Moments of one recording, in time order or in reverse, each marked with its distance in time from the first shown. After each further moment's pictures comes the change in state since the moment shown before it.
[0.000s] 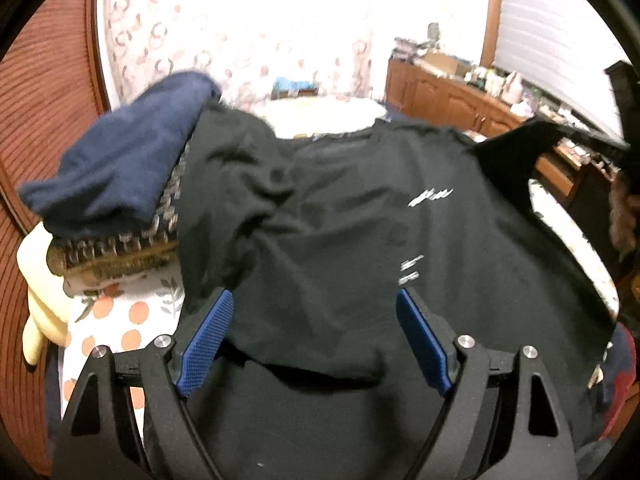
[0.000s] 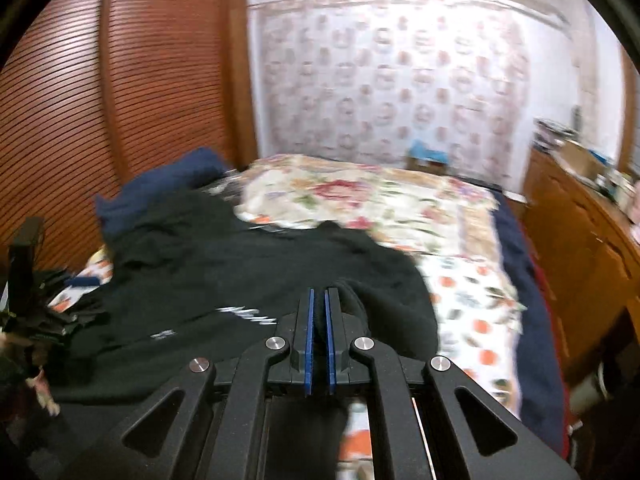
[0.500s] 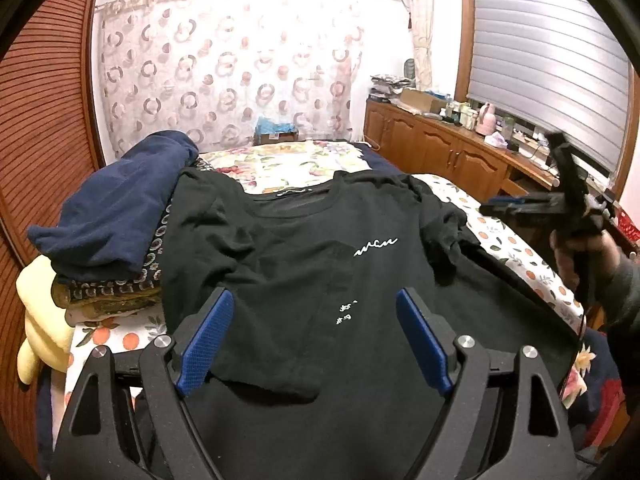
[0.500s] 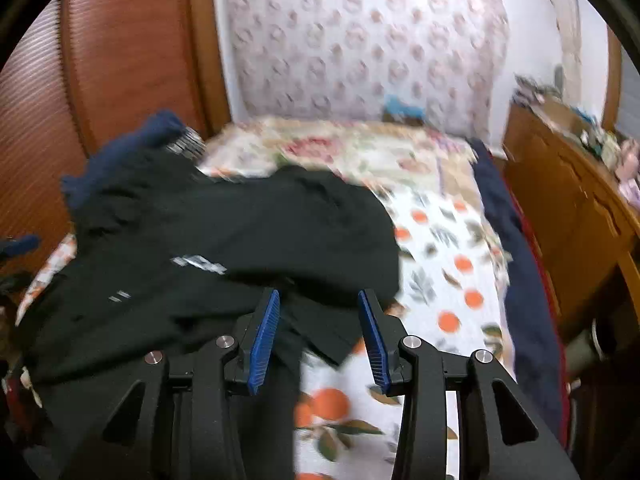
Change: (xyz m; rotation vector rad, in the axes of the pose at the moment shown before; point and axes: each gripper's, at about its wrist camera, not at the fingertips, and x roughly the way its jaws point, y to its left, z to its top) left arm -0.037 -0.024 0.013 0.011 -0.137 -0.056; right arm 0.021 -0.035 -0.023 0.101 0.162 -0.102
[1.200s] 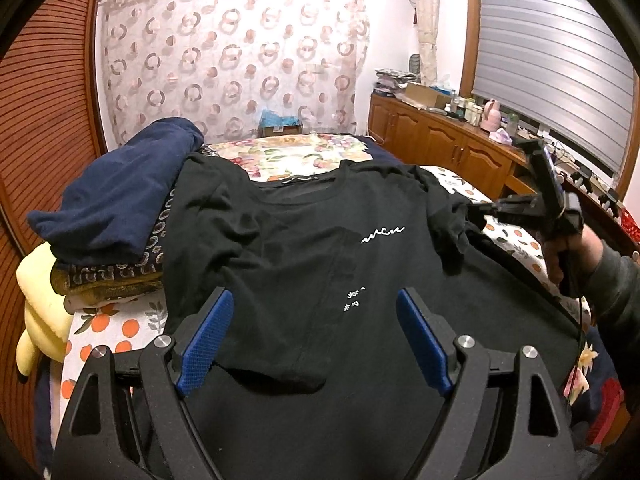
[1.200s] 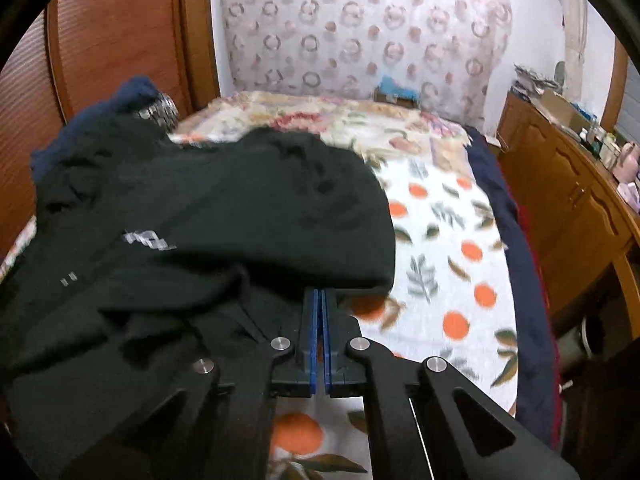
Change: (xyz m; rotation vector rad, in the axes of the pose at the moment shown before) left arm 0.005 0.003 -0.010 -0.016 0.020 0.015; right arm 0.063 -0.002 0.014 -0.042 0.037 -0.034
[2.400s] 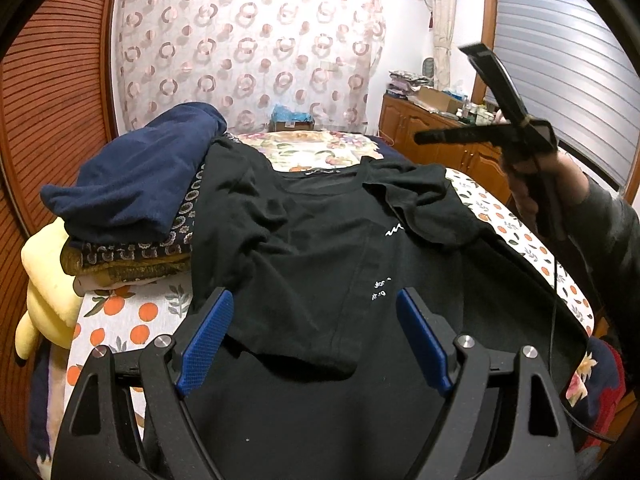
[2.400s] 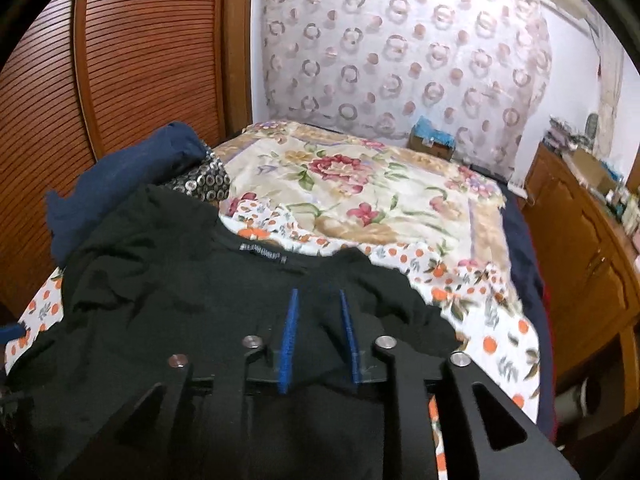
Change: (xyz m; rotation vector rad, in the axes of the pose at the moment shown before) left arm -0.002 0.025 -0.009 -0.046 0.008 0.012; right arm 0.024 0.074 0.098 -0.101 -0.065 0.058
